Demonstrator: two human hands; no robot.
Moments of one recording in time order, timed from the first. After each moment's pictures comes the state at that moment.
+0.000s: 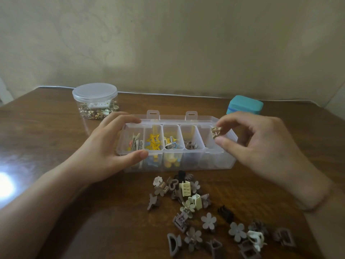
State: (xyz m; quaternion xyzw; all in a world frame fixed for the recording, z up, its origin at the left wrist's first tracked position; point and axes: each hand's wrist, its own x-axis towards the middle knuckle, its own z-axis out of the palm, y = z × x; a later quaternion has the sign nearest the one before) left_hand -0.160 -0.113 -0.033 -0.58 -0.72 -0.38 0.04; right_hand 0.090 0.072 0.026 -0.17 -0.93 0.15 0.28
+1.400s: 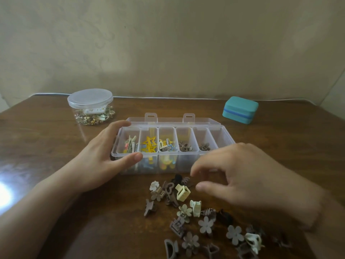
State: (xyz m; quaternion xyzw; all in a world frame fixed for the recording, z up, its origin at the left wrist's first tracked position) left_hand -0.160 -0.114 -0.035 -0.51 -0.79 -0.35 -0.05; right_hand 0.090 0.048 0.026 -0.06 -0.99 0.07 0.05
